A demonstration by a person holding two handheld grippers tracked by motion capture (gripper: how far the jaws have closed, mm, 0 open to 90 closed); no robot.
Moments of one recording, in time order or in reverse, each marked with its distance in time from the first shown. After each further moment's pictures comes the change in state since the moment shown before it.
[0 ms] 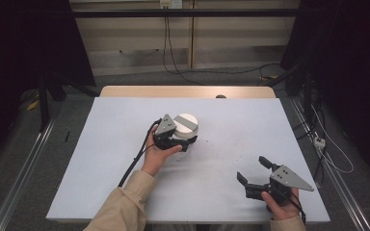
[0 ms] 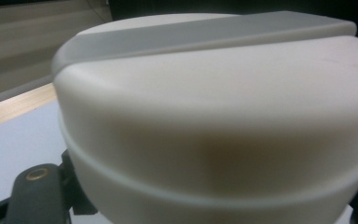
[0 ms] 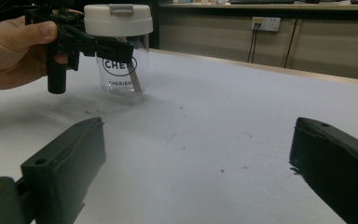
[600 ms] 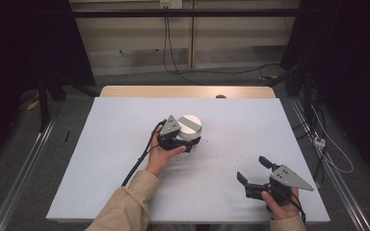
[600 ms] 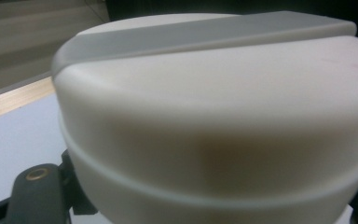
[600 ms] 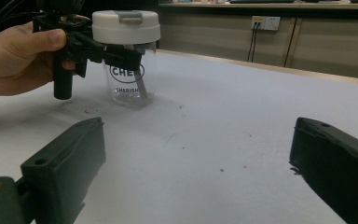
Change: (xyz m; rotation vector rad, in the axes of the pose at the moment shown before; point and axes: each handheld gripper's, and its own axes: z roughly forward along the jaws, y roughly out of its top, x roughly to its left) left arm -0.003 -0.004 0.012 0.011 -0.005 -0.001; right arm 0.000 -0.001 0.001 0.003 -0.001 0.003
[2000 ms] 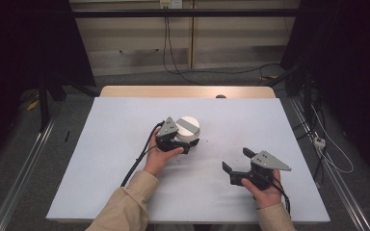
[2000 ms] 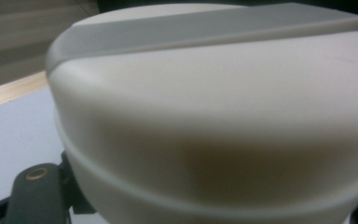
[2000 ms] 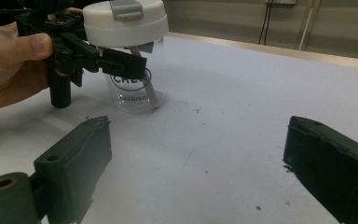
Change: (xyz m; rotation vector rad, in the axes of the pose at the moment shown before) left arm 0.006 -0.010 -0.002 -0.005 -0.041 -0.004; right arm 0.013 0.019 0.050 0.106 0.026 0.021
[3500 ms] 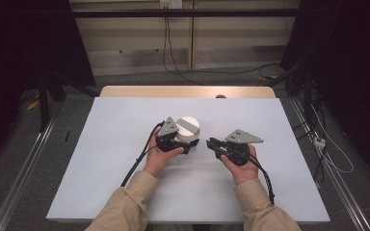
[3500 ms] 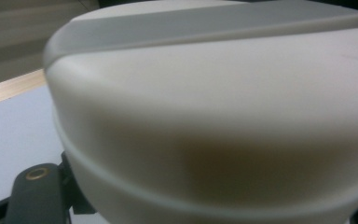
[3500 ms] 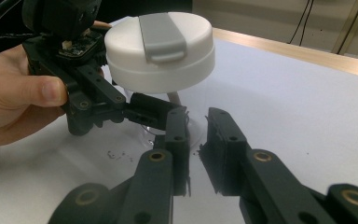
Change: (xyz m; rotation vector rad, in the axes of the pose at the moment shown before) left arm -0.001 0.000 0.000 0.005 0.006 -0.006; right arm 0.018 0.046 0.061 0.098 0.109 -0.022
